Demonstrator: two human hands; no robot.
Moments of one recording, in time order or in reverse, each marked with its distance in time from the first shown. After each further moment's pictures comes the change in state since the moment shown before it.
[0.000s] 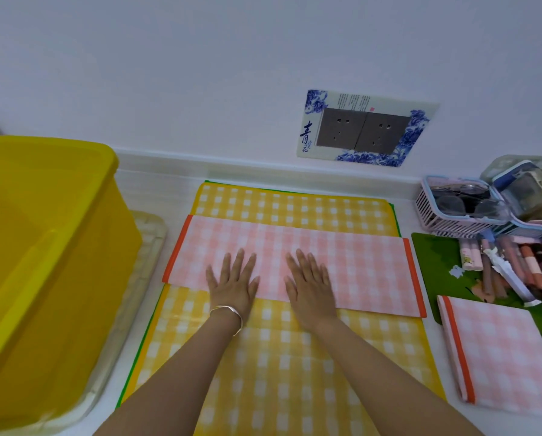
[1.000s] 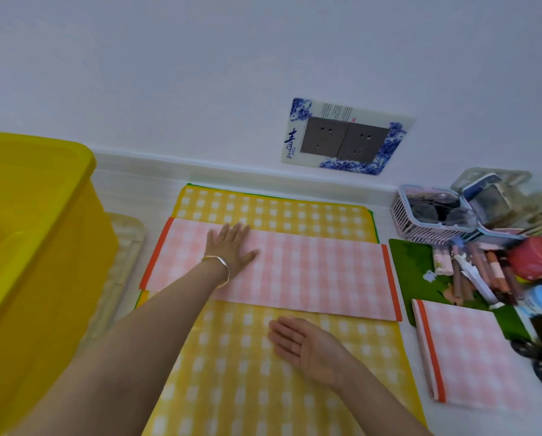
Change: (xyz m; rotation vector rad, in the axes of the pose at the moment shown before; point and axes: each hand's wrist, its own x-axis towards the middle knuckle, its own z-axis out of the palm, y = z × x) left_hand 0.077 0.016 -0.050 0.010 -0.110 0.115; right_hand -0.074 -0.001 -0.057 1.819 -0.489 0.874
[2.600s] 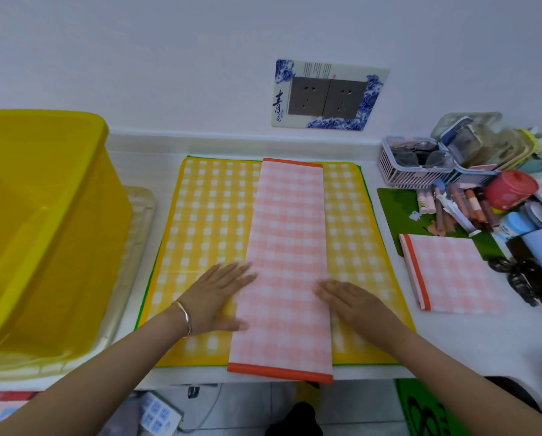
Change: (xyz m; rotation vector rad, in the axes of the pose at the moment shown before) left_hand -0.176 -0.047 0.057 0.095 -0.017 0.614; right_hand -0.052 0.038 -0.105 -2.222 0.157 -1.243
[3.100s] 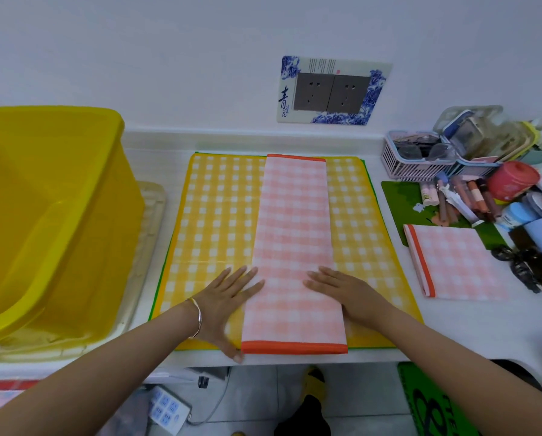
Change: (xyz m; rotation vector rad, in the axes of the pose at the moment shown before) left_hand -0.021 0.011 0.008 0.161 -0.220 0.062; right_hand 0.021 -0.009 0.008 0.278 -0.161 0.049
